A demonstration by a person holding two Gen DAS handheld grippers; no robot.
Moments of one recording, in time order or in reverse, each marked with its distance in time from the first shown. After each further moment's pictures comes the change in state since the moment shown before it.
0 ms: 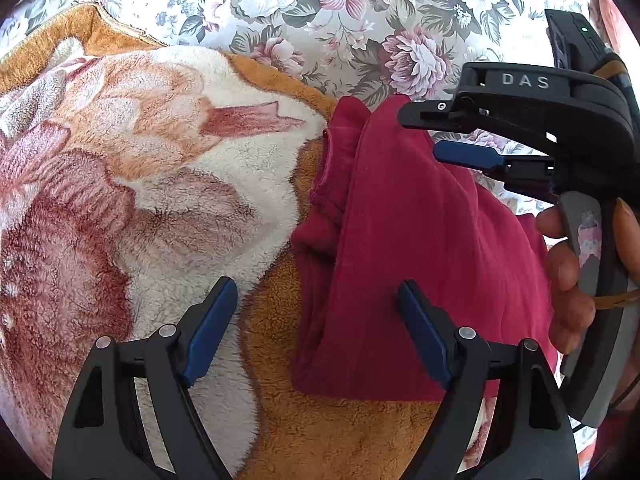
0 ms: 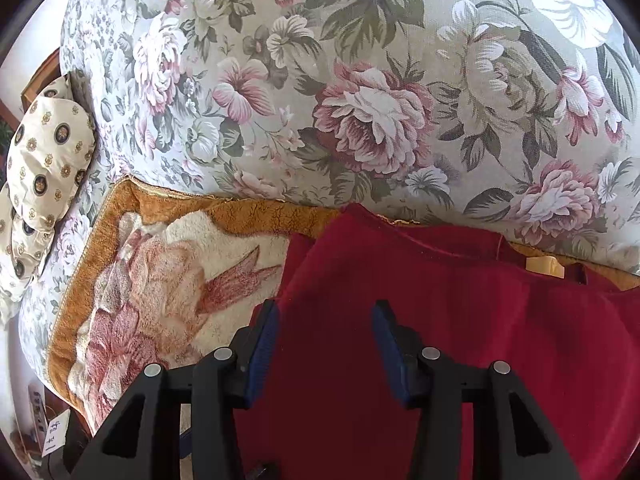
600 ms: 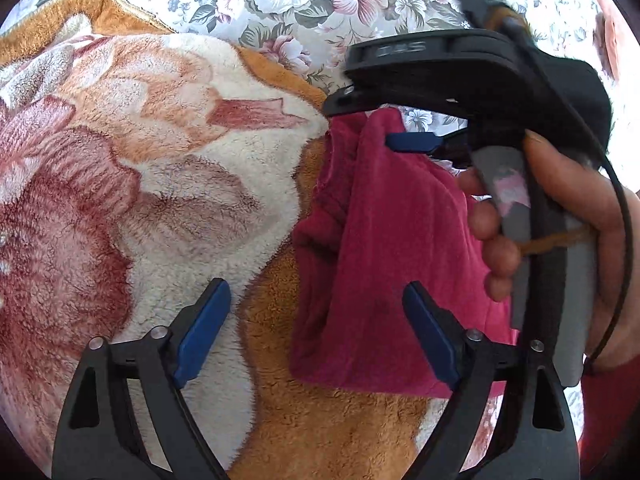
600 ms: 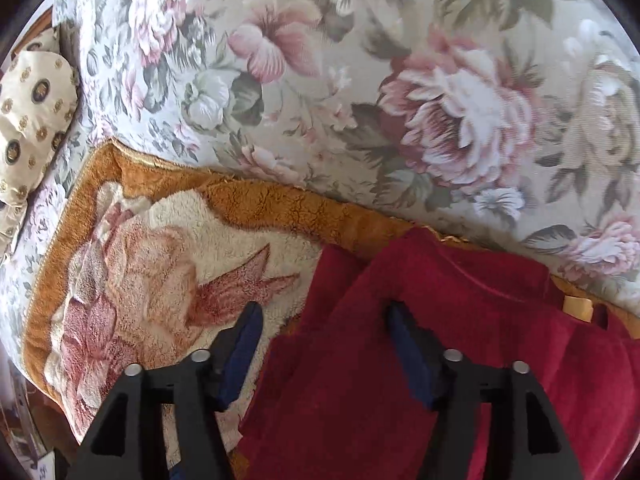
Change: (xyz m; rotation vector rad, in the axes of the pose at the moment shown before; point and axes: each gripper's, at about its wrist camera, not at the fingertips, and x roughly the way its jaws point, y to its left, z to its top) left arm -0.003 0.007 -0.002 -0.071 -0.003 -0.066; right arm 0.059 0.041 0.025 -0.106 0.140 -0.084
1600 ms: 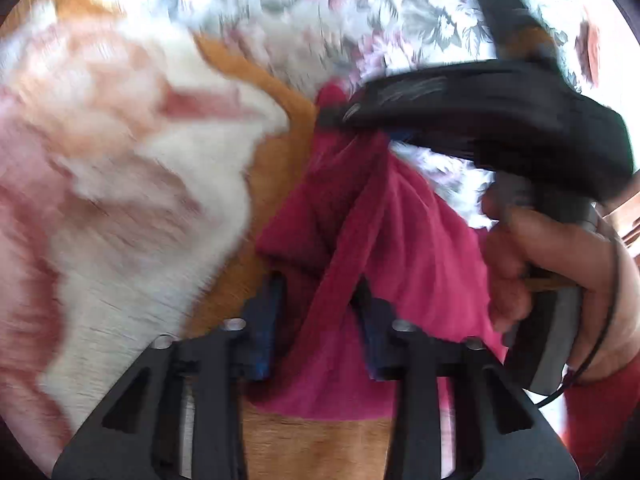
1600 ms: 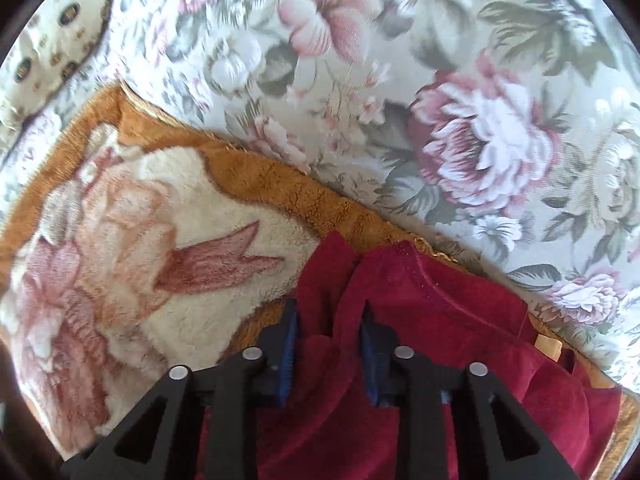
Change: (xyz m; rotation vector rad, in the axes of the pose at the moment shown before) left arm 0.030 0.000 0.014 -0.025 0.033 -0.190; right arm -0.033 -0.003 -0.021 -0.192 -0.094 -0.021
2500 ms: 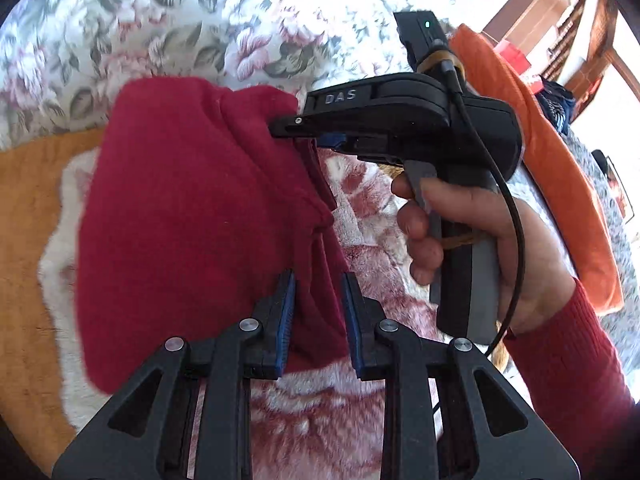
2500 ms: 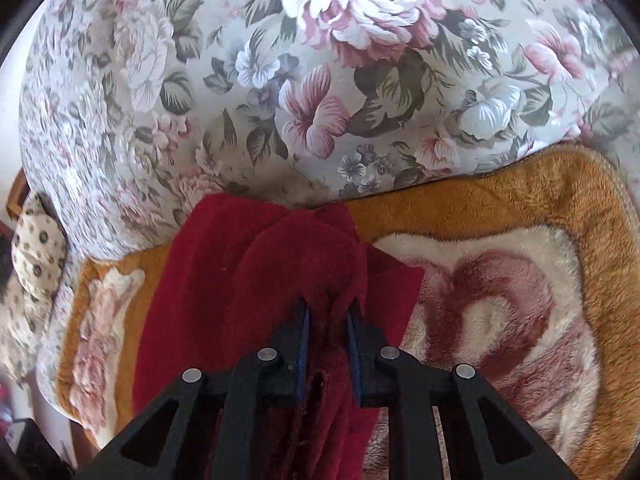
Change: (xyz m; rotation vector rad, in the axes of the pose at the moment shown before) left arm 0.070 -0.262 -0.103 0.596 0.221 -0.086; right arm -0.127 -0.289 -0.216 0.649 -0.232 0.137
